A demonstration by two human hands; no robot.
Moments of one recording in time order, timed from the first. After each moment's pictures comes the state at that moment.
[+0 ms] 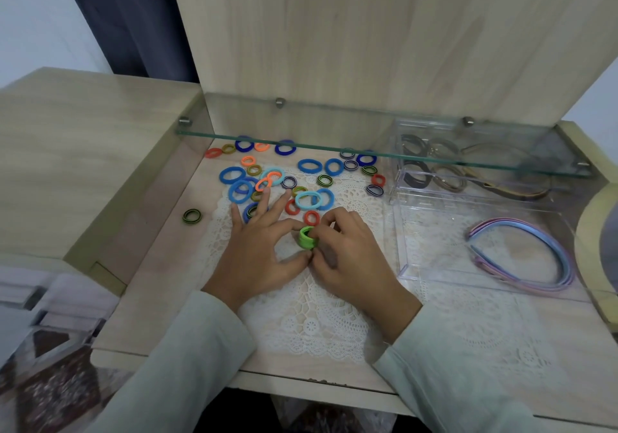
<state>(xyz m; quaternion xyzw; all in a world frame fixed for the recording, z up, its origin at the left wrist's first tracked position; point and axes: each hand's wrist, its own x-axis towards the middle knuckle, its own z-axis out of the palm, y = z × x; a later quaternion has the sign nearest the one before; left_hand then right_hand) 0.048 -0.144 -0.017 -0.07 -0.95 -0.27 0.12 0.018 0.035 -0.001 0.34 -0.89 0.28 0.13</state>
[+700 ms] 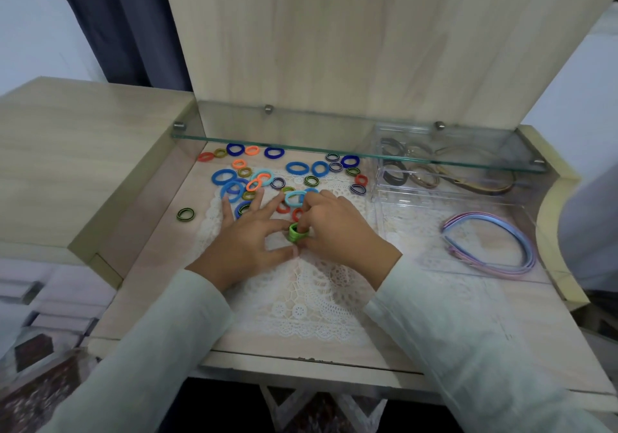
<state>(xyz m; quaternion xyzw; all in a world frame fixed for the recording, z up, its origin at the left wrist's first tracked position) 0.047 -0.150 0.004 -0.08 -0.98 -0.19 0.00 0.008 0.023 0.054 0.37 -0.93 0.06 0.01</state>
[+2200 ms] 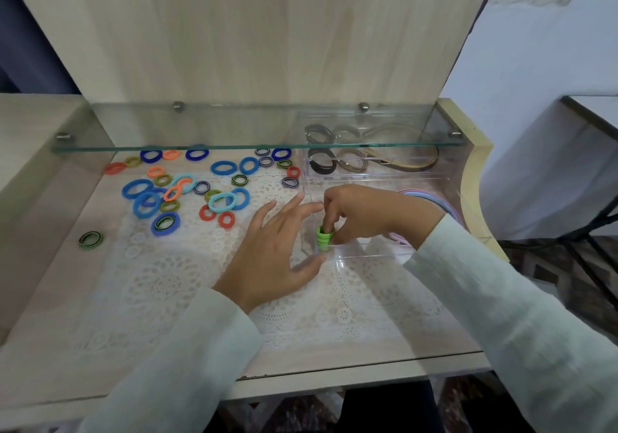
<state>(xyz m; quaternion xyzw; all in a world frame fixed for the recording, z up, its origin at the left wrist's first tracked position) 0.033 -0.028 -0.004 -0.26 -0.92 -0.27 0.14 -0.021 0.148 0.088 0.32 -0.92 0.05 -0.20</state>
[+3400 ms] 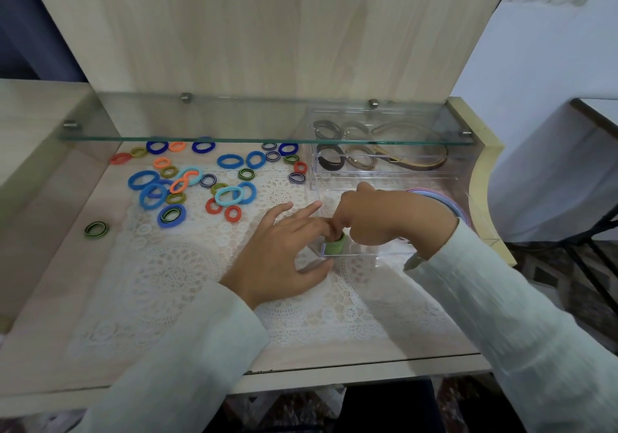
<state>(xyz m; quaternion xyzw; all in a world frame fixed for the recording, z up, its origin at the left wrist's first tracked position) 0.033 -0.031 -0.011 -0.33 -0.88 -0.30 0.18 -0.002 0.132 0.109 0.25 -0.92 -0.12 -0.28</state>
